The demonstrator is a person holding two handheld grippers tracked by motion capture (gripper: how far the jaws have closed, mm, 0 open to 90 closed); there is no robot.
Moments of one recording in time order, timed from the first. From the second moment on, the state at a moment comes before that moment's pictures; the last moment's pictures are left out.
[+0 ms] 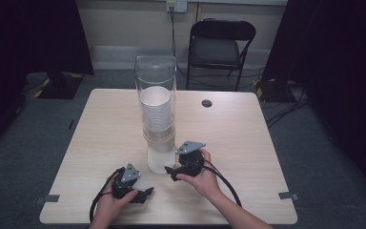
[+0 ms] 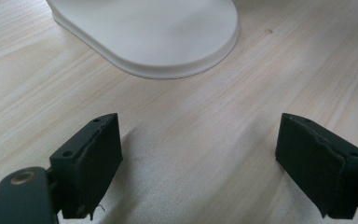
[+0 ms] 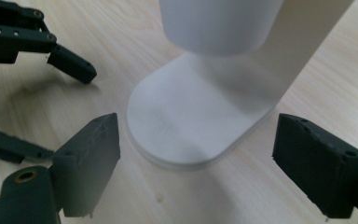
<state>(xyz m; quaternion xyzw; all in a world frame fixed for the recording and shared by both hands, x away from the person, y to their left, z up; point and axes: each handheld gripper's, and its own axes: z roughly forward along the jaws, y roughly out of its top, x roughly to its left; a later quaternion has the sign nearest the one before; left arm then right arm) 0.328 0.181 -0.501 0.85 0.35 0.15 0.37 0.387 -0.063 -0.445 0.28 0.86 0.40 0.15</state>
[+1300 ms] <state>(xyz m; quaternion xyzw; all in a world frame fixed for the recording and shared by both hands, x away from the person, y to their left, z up) 0.328 0.182 -0.501 0.85 0.34 0.15 0.37 0.417 -0.035 -0.434 0.27 0.81 0.50 0.17</state>
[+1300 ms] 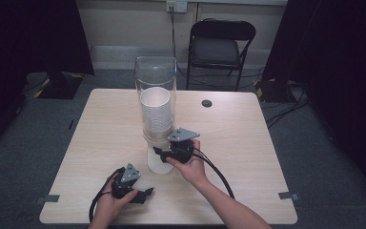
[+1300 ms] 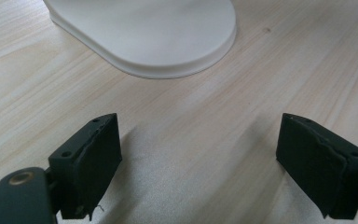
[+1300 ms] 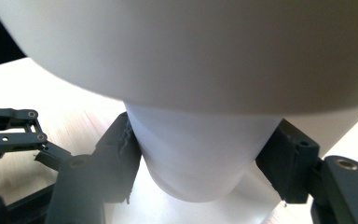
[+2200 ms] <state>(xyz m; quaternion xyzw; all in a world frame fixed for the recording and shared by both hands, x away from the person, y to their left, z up) 0.328 0.181 -0.501 0.85 0.34 0.15 0.37 0.419 -0.040 -0.421 0.27 0.79 0.52 0.16</state>
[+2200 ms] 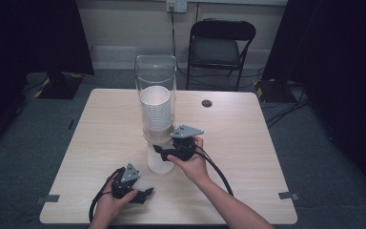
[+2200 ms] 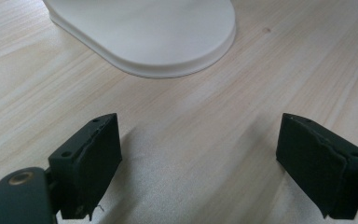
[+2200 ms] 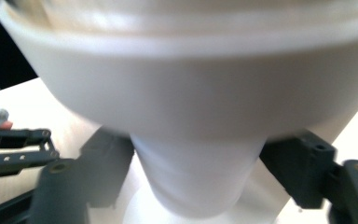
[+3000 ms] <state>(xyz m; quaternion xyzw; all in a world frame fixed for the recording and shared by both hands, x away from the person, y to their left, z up) 0.328 0.182 -0.502 0.85 0.34 0.15 0.38 0.418 -0.037 -0.430 0.26 0.79 0.53 0.18</state>
